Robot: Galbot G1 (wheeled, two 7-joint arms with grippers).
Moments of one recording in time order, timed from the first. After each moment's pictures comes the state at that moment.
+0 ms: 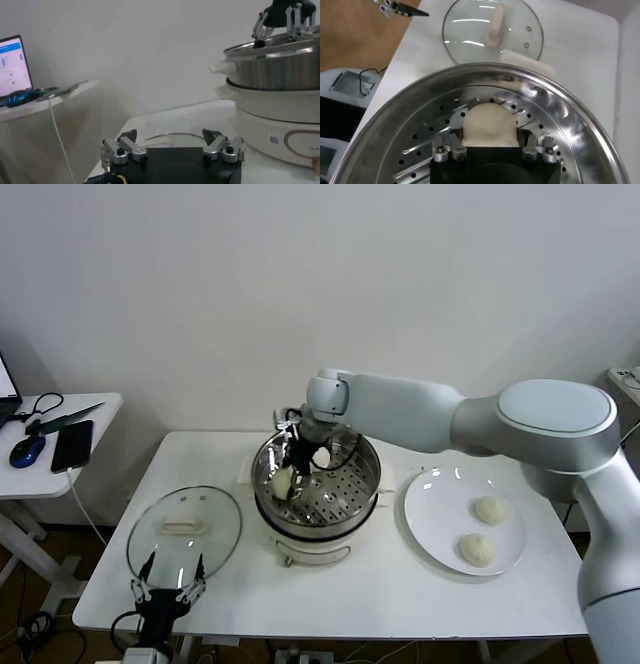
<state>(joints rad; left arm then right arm) 1.72 -1.48 -0.66 -1.97 0.08 -0.06 -0.05 0.51 1.44 -1.45 0.97 0.73 -0.35 -0.94</state>
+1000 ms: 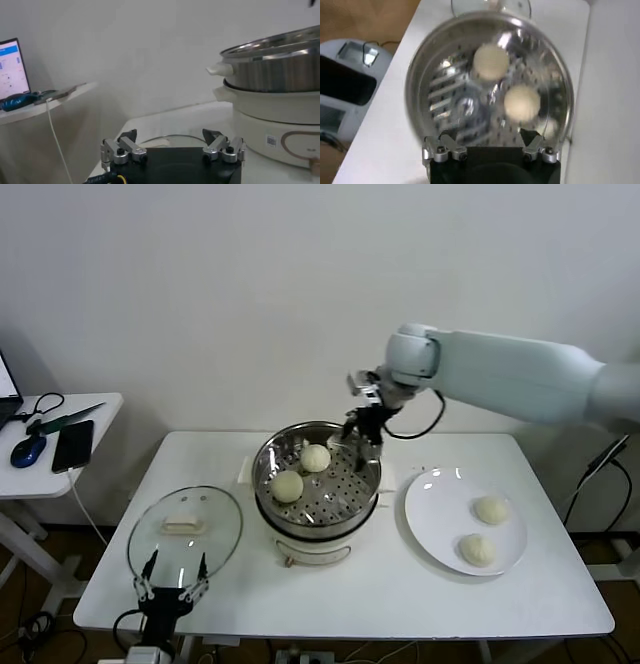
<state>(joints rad) 1.72 -1.48 -0.65 -1.98 0.10 -0.05 -0.06 0.74 0.88 -1.48 1.35 0.56 -0.28 -1.05</state>
